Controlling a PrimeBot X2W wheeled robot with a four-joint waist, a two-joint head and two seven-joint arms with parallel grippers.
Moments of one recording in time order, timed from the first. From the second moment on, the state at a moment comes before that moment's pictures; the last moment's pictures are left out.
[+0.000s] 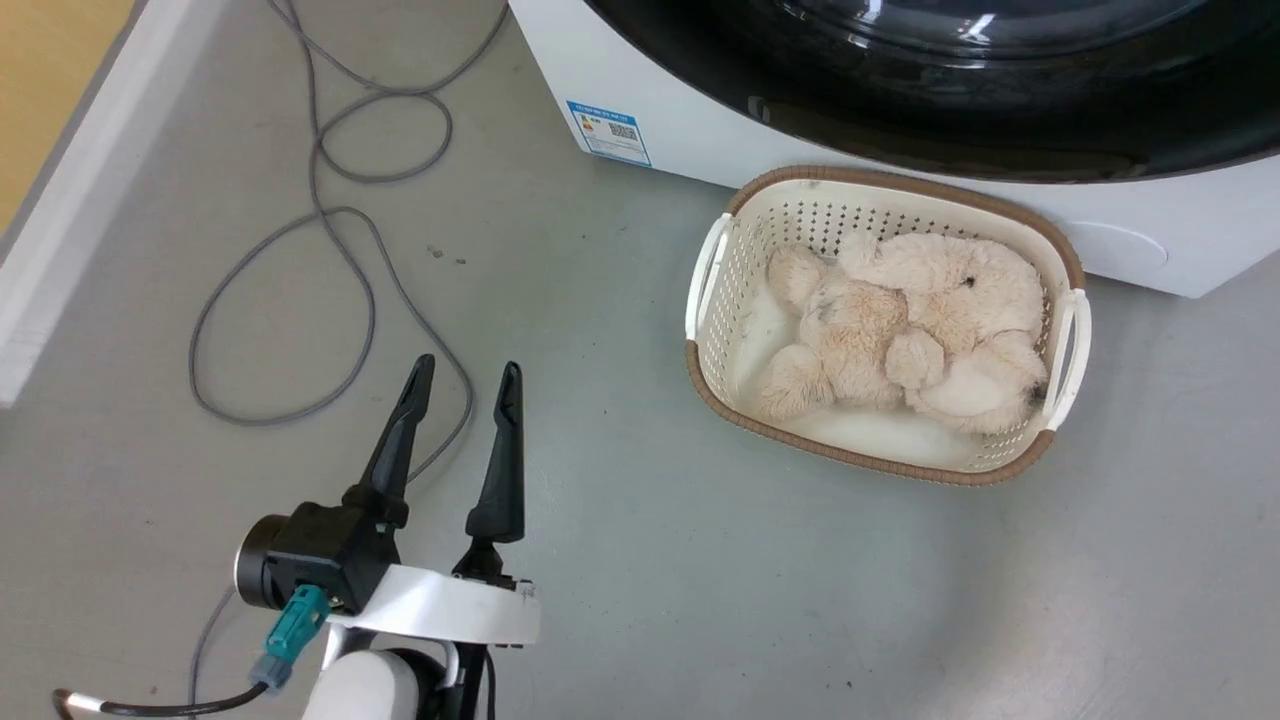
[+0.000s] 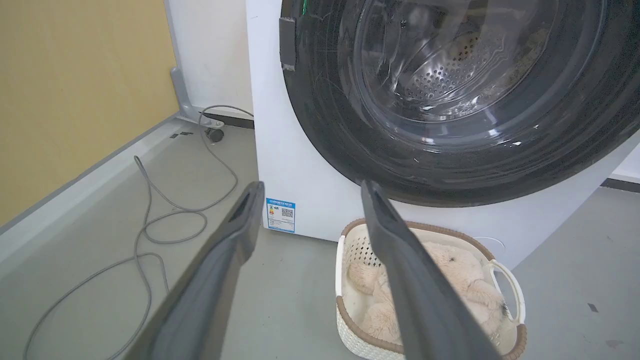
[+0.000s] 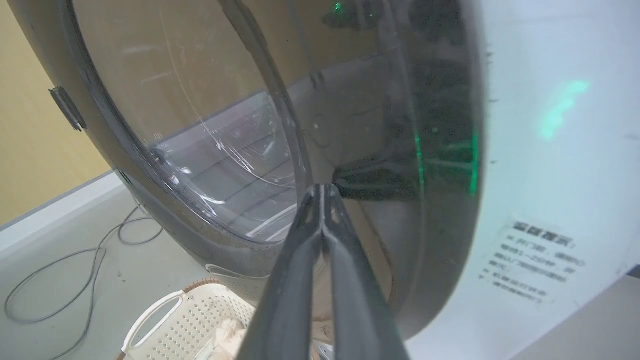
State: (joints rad) left arm -0.14 0.05 -0.17 -0.02 -0.22 -0.01 -0.26; right arm -0.83 -0.68 0.21 0.45 0.62 0.15 -0.04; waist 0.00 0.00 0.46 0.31
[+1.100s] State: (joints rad) left arm -0.05 0.05 -0.08 0.06 -0.17 -0.06 -0.26; right arm -0.21 -0.39 0.07 0.18 0.46 0.13 -0.25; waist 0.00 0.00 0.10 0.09
